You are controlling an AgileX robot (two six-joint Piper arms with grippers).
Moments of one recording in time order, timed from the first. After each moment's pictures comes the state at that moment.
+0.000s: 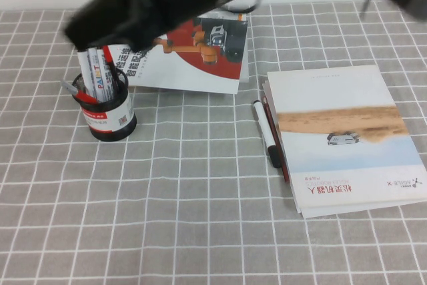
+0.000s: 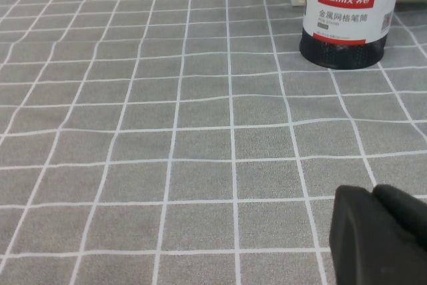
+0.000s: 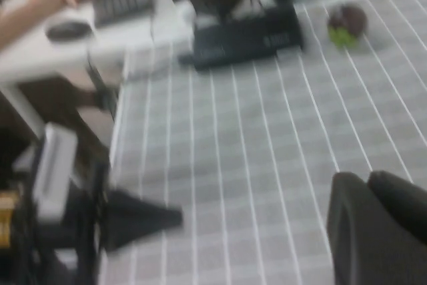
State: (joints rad) right arm 0.68 1.92 -2.13 0.94 1.13 -0.81; left arm -0.04 -0.01 0.02 0.01 0.39 0.07
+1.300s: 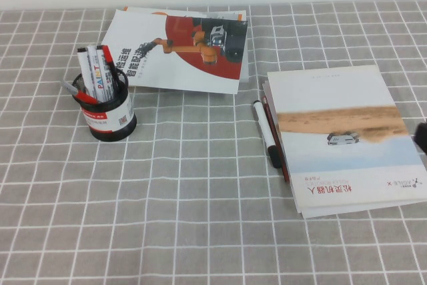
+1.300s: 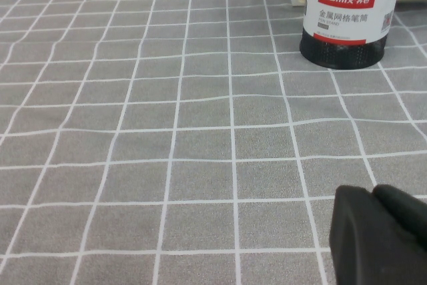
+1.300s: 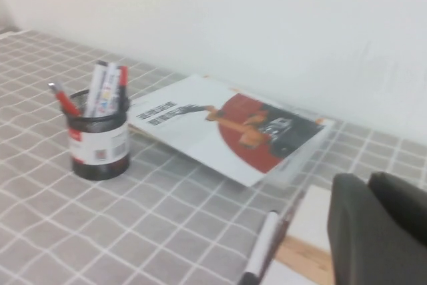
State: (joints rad) right arm 0.66 0.63 -0.40 0.74 -0.13 -0.77; left arm -0.04 -0.01 0.02 0.01 0.39 0.07
